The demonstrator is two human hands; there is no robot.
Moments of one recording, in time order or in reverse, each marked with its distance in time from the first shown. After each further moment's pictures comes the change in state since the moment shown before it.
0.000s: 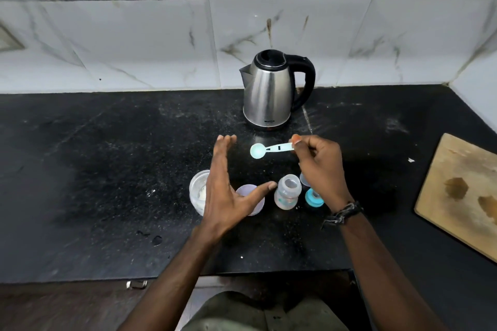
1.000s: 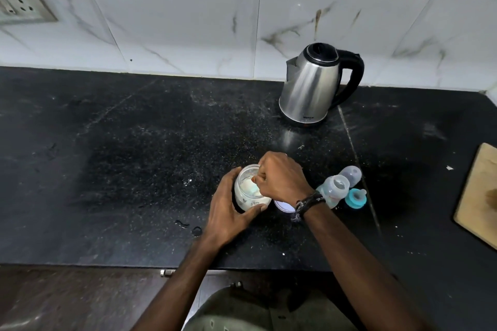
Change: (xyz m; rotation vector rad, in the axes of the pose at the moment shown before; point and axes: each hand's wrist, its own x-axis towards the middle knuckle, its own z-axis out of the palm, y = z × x) left_hand -0.039 -0.088 -0.080 -0.020 -0.171 -0.297; right_hand -0.024 -0.026 0.152 -0.886 -0.581 -0.153
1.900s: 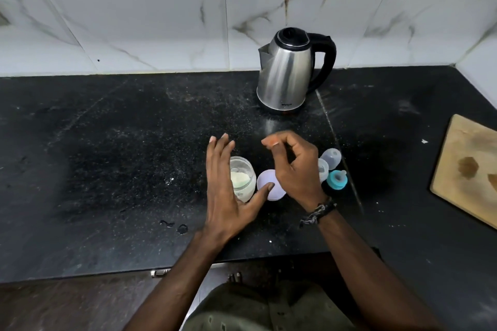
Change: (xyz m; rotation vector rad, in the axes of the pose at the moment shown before) left_hand 0.006 0.052 0.022 0.096 0.185 0.356; right_hand -0.038 0.035 -0.006 0.820 0.703 -0.074
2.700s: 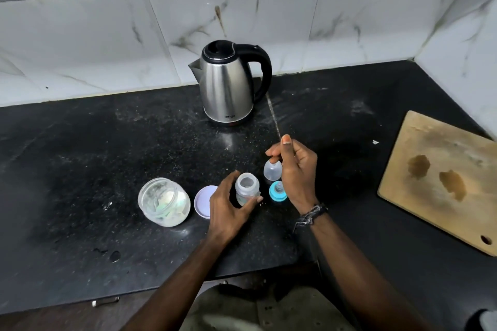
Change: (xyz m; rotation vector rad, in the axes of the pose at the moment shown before) left_hand -0.015 0.022 0.156 -0.040 -0.180 -0.382; right_hand 0.024 0.075 -0.132 0.318 0.210 0.255
